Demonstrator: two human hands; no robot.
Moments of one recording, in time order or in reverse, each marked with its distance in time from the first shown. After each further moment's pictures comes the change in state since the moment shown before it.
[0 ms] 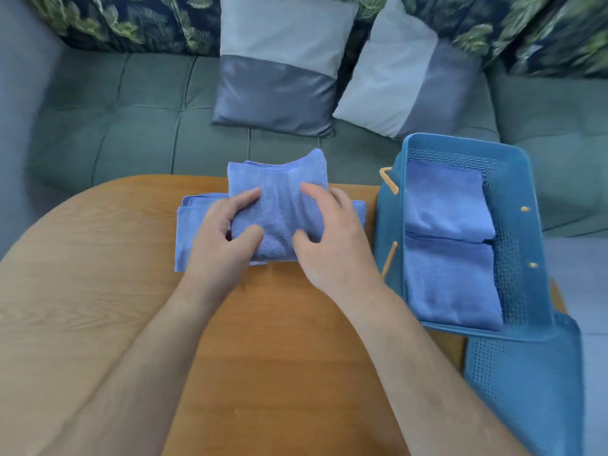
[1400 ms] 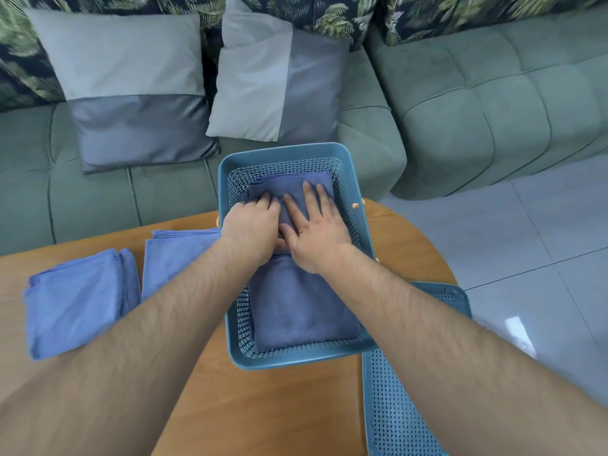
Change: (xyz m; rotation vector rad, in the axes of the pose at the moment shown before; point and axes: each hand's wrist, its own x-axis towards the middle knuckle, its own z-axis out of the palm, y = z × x) left_hand 0.088 0.049 0.297 1.541 -0.460 0.609; right_hand 0.082 0.222 -0.151 -0.815 -0.288 0.110
